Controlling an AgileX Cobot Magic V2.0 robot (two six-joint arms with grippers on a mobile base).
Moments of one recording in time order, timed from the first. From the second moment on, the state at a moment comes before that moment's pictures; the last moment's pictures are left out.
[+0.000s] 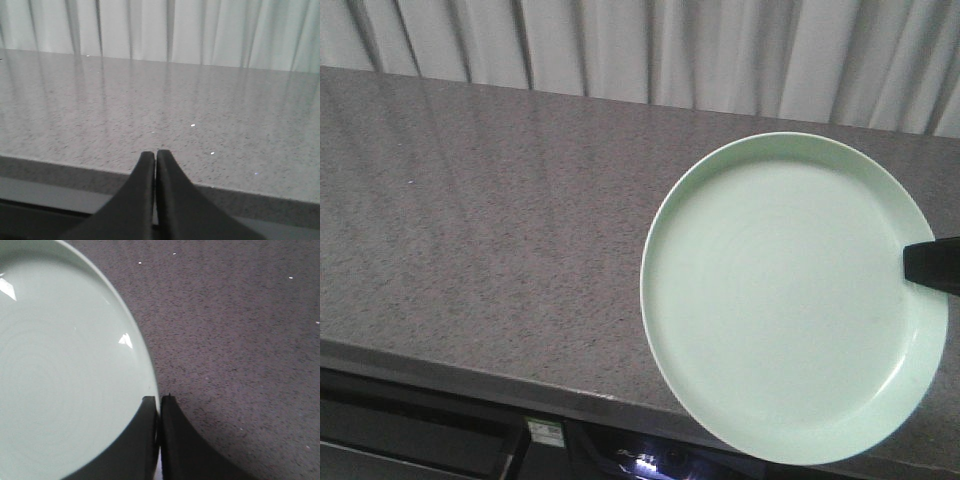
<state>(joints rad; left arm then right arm) -0.01 -0.01 0.02 -0.03 0.13 -0.10 -0.17 0.87 -1.03 0.77 1.18 -0.62</state>
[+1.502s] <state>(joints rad) -0.01 -0.01 0.02 -0.03 0.13 -0.10 -0.17 0.87 -1.03 0.77 1.18 -0.62</state>
